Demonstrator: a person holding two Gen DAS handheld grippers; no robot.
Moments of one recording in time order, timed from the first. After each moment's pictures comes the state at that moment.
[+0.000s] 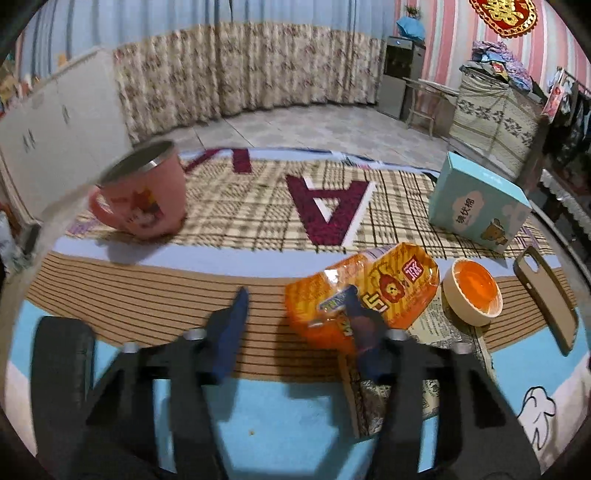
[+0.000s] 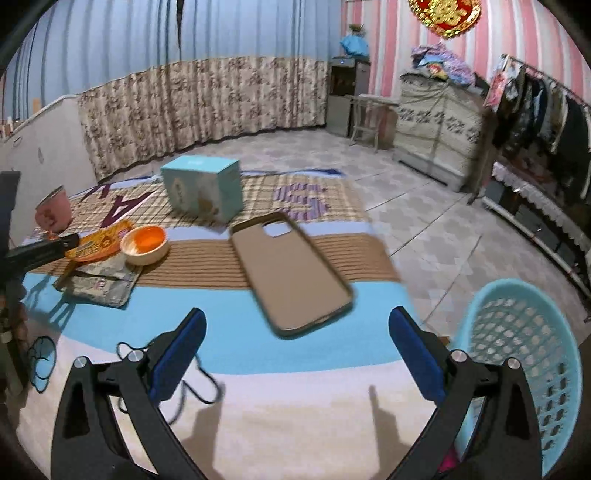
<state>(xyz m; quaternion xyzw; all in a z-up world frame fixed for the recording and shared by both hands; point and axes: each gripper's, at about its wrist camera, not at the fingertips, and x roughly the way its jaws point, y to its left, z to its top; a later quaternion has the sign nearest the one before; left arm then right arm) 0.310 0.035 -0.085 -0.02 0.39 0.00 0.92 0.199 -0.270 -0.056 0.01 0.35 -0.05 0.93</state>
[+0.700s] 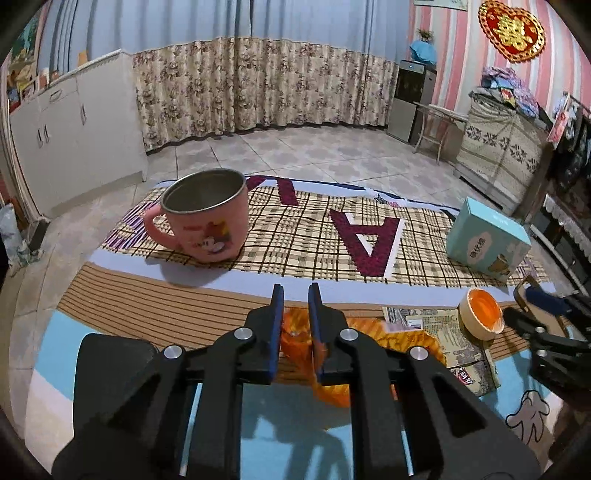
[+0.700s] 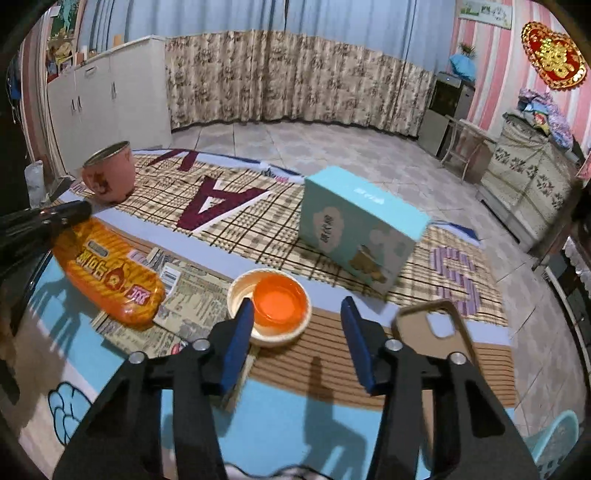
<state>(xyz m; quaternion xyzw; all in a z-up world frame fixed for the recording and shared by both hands) 0.294 0.085 -0.055 -0.04 0.36 0.02 0.93 0.303 -0.146 -0.054 -0.09 0.38 0.11 0.91</state>
